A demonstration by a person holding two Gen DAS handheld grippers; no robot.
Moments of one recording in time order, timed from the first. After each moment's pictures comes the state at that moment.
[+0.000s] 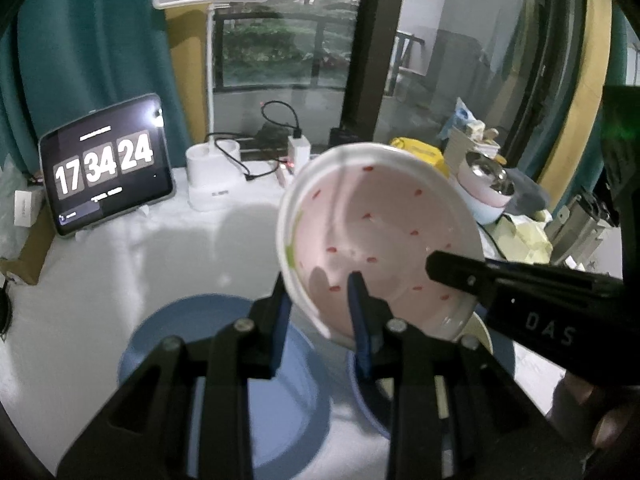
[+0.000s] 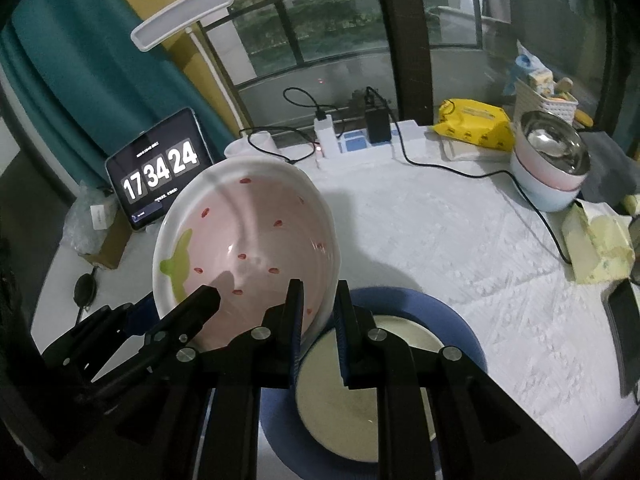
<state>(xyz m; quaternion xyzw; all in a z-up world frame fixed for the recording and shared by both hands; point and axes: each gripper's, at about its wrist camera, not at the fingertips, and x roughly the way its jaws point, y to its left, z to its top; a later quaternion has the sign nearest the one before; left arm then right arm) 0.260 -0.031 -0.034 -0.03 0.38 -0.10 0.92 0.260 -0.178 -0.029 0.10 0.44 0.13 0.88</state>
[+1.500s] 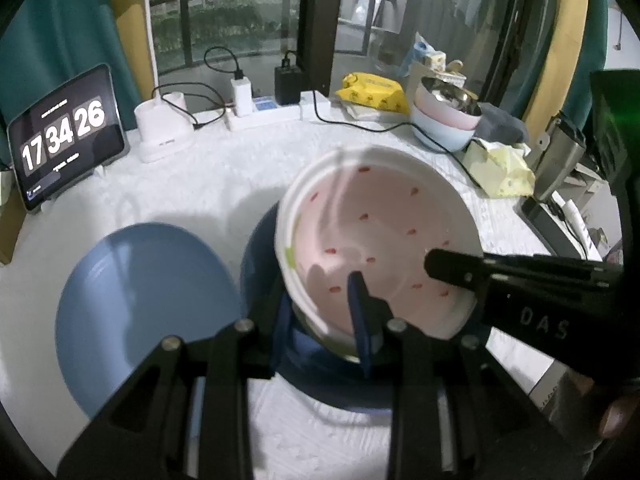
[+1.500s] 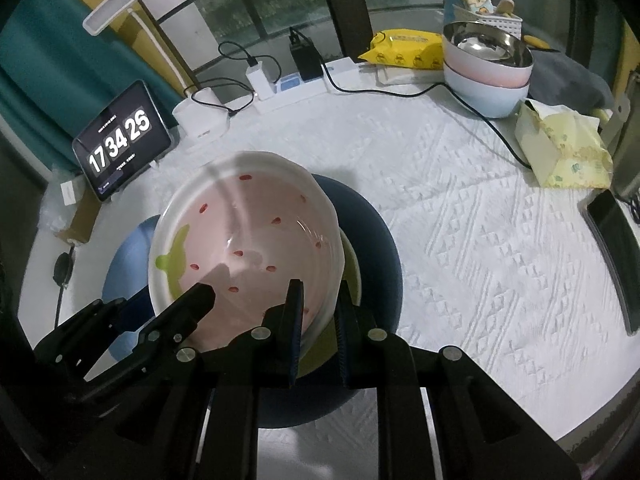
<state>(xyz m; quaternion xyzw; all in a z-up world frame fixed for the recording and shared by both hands) 0.226 -0.094 -0.082 0.01 0.43 -0.14 0.89 0.216 -0.236 -0.087 0.12 0.49 0.09 0.86</state>
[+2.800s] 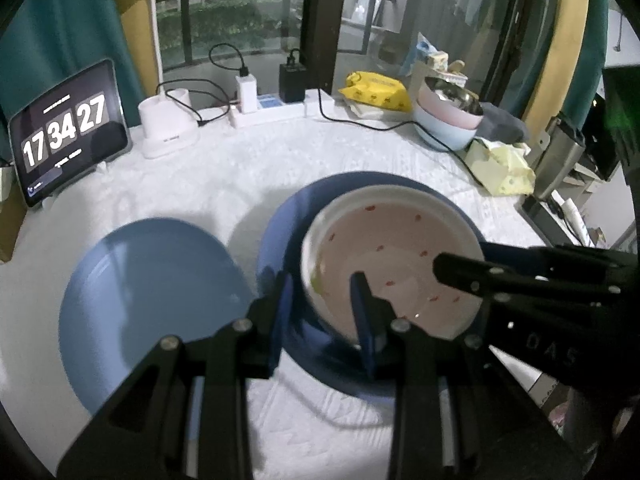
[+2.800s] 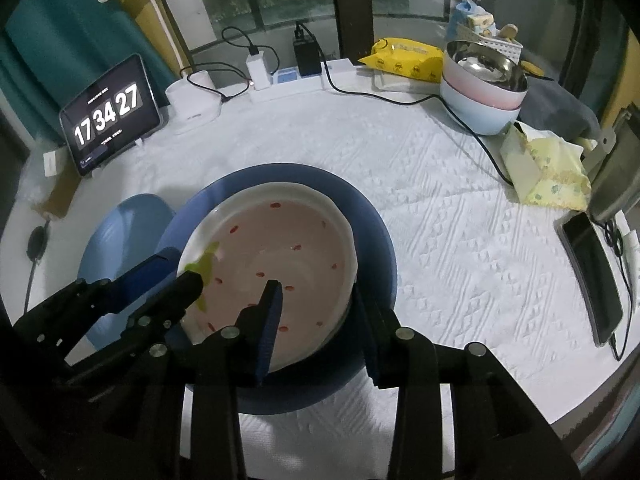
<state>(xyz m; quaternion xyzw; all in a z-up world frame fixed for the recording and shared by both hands) 0.222 -0.081 -0.080 0.00 0.43 -0.14 0.89 0.211 -0.221 -0.077 0.05 0.49 0.07 0.87</state>
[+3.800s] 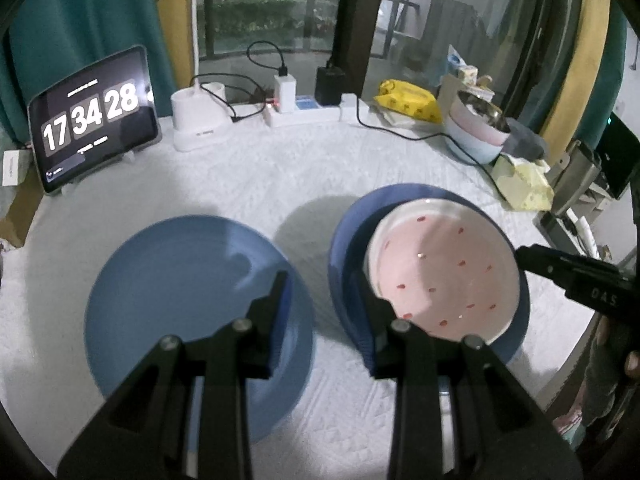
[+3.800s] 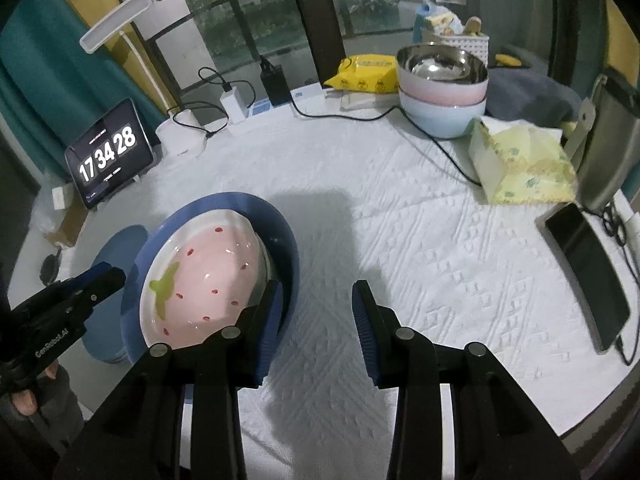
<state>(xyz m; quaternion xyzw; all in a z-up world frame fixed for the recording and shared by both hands) 0.231 -0.048 -0.081 -0.01 0.44 -0.11 0.89 0.207 -0.287 -0.088 0.10 0.46 0.08 0.88</state>
